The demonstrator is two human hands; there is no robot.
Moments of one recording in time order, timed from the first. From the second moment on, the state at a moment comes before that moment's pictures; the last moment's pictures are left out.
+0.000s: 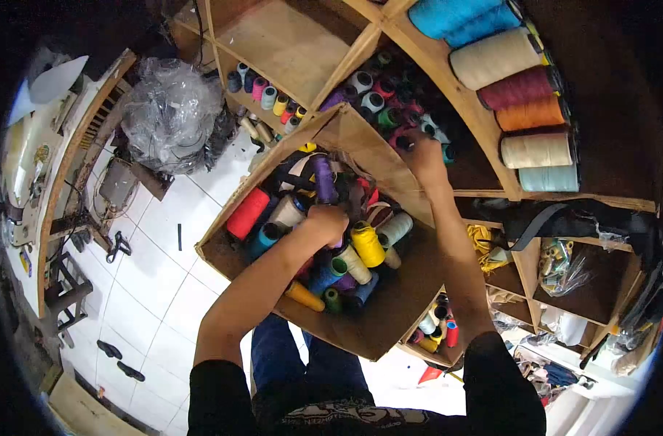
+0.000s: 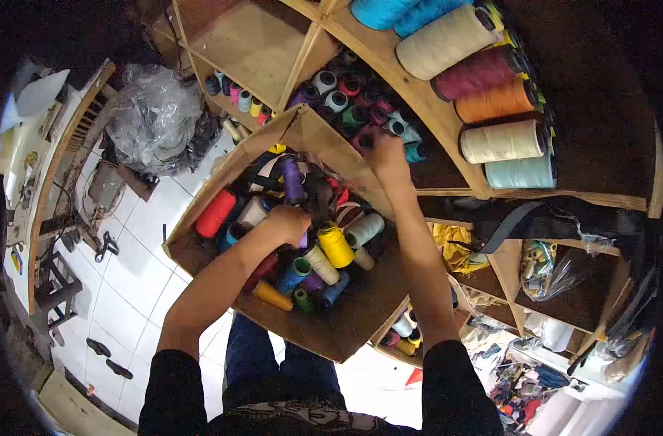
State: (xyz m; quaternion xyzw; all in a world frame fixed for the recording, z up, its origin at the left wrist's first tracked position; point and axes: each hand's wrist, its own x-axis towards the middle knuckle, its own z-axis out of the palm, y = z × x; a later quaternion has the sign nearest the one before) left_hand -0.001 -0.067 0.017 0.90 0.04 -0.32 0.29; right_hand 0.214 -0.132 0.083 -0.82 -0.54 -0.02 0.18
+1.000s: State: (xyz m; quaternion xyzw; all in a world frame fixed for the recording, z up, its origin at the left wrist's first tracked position) left_hand 0.006 -0.081 0.008 0.90 0.01 -0.12 0.42; right_hand 0.127 -0.279 0.085 -0.88 -0.43 0.17 0.05
